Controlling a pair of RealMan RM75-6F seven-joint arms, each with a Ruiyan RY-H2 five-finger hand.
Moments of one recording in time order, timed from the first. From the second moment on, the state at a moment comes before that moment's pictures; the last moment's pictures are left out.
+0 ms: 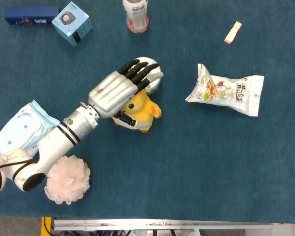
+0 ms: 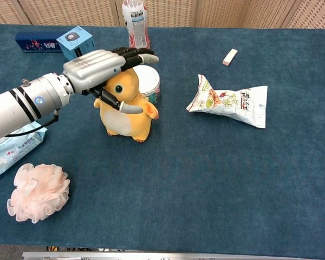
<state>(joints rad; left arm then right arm) -0.79 -1.46 -0.10 -1.52 1.48 0.93 0.01 0.11 -1.06 0.08 -1.56 -1.50 1.47 0.08</state>
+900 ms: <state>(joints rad) -0.79 -1.46 -0.08 -1.55 1.46 0.93 0.01 0.11 -1.06 0.08 -1.55 -1.50 1.47 0.08</state>
